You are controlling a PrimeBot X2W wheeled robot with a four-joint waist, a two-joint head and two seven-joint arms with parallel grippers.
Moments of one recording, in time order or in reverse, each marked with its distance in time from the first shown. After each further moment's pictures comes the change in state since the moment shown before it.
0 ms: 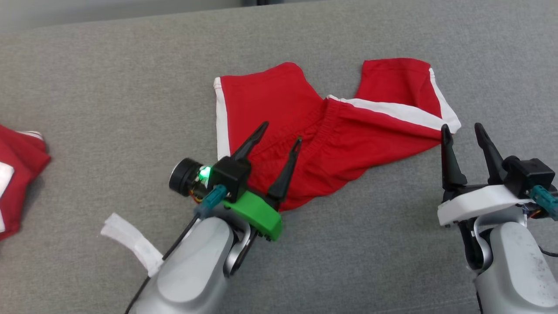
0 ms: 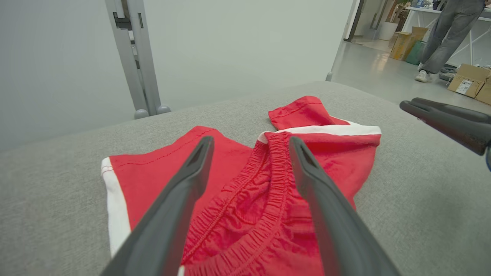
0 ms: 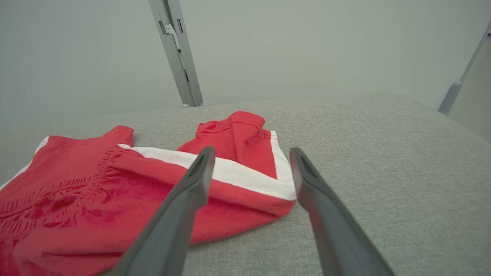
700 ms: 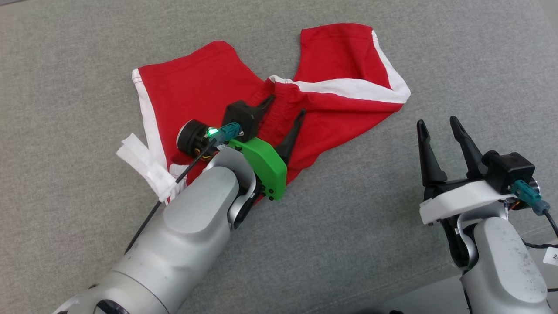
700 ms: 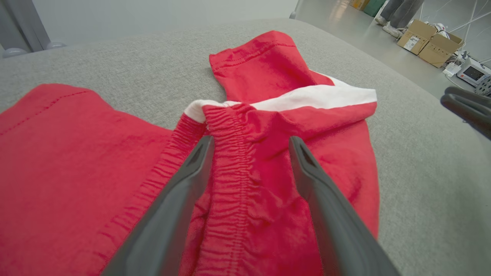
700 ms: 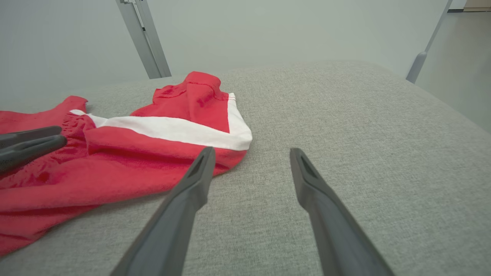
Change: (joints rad) left arm -0.379 0.000 -0.348 0.373 -0.407 0.024 0.047; right arm -0.022 0.000 0.100 -0.014 0.045 0.000 0.000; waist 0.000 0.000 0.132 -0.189
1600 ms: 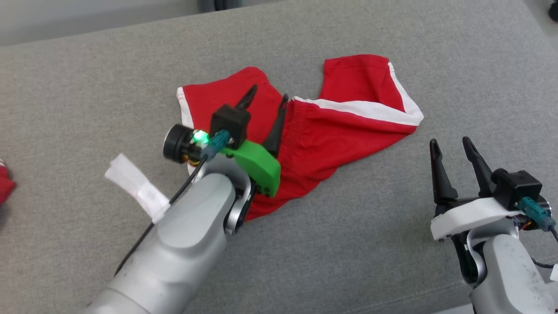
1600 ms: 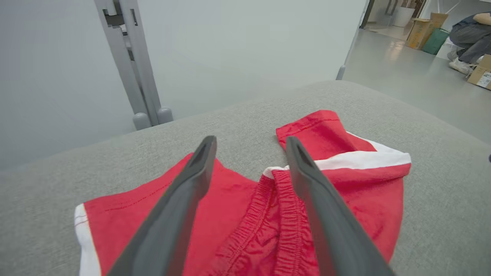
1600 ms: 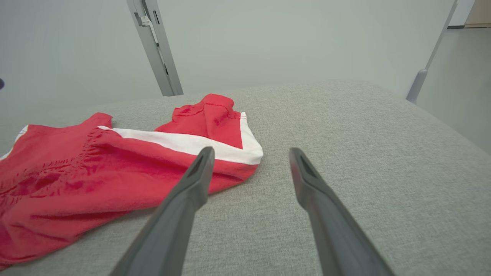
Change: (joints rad) left arm 0.053 0.016 0.088 -0.097 0.079 0.164 -0.047; right arm 0.056 0.000 -0.055 0.015 -0.038 0.000 0.000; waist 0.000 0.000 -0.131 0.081
